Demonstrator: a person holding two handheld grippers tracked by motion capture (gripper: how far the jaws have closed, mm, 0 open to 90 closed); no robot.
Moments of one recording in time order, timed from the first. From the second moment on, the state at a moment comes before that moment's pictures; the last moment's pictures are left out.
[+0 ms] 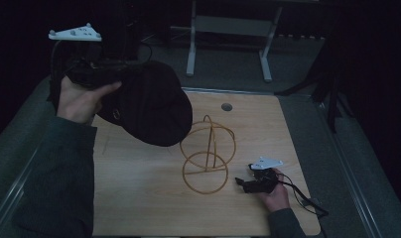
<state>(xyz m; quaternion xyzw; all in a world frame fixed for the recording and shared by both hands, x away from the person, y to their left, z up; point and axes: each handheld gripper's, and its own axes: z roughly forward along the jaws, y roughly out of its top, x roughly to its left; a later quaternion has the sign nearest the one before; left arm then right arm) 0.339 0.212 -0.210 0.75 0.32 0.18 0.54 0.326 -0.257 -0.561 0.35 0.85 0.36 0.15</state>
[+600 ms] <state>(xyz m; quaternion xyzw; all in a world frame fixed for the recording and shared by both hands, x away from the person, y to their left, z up) 0.344 0.196 -0.208 0.73 0.31 0.16 0.58 0.326 -0.257 -0.560 0.35 0.85 0.36 0.15</state>
